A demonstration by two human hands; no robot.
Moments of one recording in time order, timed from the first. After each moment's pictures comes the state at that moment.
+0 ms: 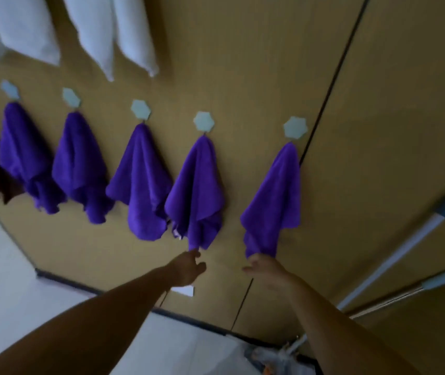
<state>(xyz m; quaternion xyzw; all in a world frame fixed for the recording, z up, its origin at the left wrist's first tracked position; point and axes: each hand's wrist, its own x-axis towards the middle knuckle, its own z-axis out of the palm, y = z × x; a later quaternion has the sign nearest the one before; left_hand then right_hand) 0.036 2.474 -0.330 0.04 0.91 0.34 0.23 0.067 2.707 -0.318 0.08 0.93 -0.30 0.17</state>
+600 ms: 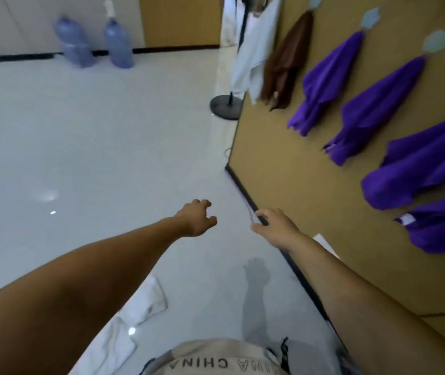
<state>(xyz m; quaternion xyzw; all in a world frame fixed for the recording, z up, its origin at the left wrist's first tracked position) 0.351 2.061 -0.353 -0.28 0.90 0.32 0.13 0.216 2.255 -0.335 -0.28 0.90 -0.17 0.28</state>
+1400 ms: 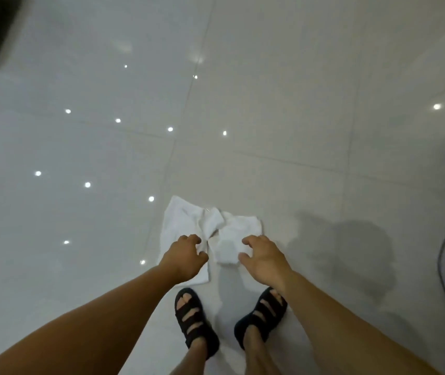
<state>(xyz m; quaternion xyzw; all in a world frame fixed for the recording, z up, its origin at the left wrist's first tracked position) 0.650 1.912 -0.723 -0.65 0.59 0.43 0.21 0.445 1.948 -0.735 -0.51 0.68 0.06 0.52</state>
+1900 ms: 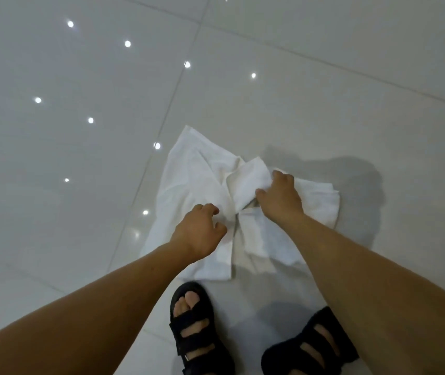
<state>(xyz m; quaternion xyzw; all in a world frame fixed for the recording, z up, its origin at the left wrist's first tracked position) 0.730 1.932 -1.058 -0.69 0.54 0.46 0.15 0.551 1.883 -1.114 -0.49 0.75 0.06 0.45</state>
